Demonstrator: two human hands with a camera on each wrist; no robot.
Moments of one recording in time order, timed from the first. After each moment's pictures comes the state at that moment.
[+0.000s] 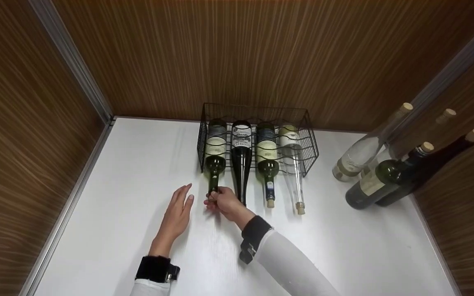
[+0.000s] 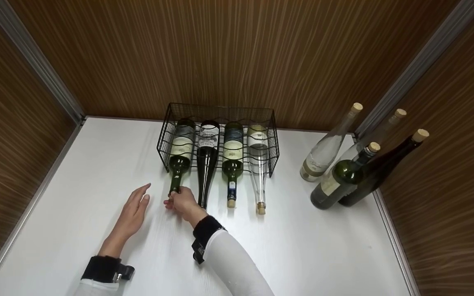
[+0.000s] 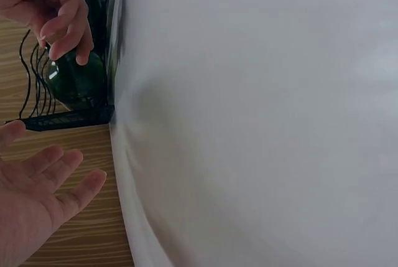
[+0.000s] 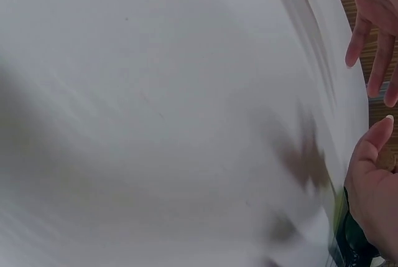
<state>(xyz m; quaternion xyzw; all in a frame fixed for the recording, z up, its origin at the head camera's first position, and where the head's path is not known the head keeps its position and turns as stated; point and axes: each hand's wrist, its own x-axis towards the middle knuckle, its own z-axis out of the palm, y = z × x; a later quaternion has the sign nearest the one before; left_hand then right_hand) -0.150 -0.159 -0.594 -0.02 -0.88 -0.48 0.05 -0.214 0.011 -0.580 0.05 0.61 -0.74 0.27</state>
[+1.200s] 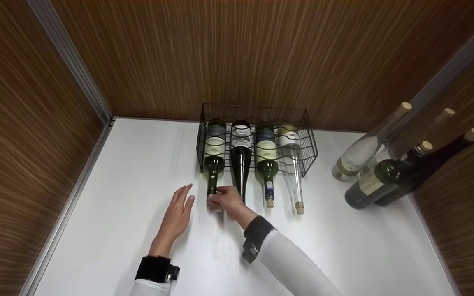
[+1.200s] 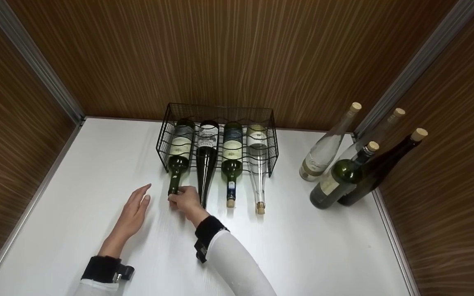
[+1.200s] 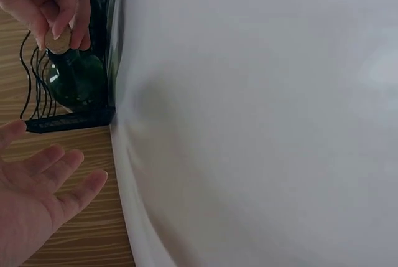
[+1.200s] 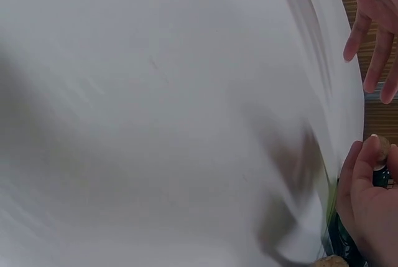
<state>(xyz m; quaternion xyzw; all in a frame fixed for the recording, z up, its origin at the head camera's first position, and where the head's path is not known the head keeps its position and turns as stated) -0.150 -0.157 -0.594 -0.03 -0.88 -0.47 0.05 -0.213 0.020 -0.577 0.07 0.67 -0.70 0.22</state>
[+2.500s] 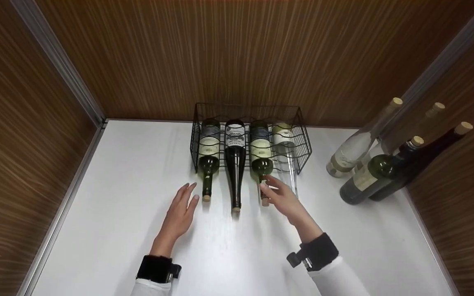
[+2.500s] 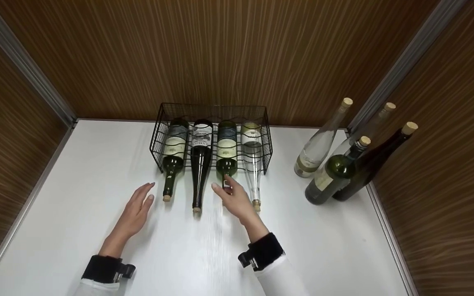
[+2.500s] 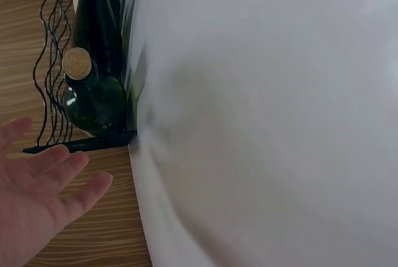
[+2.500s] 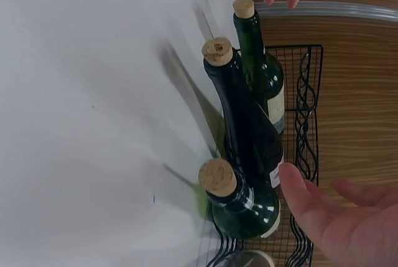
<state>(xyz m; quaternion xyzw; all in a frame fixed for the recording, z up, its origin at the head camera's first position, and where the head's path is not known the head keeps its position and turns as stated) -0.154 -0.139 -0.580 -0.05 -0.89 -0.45 0.03 -0.188 0.175 -0.512 -0.03 0.80 -0.59 0.14</state>
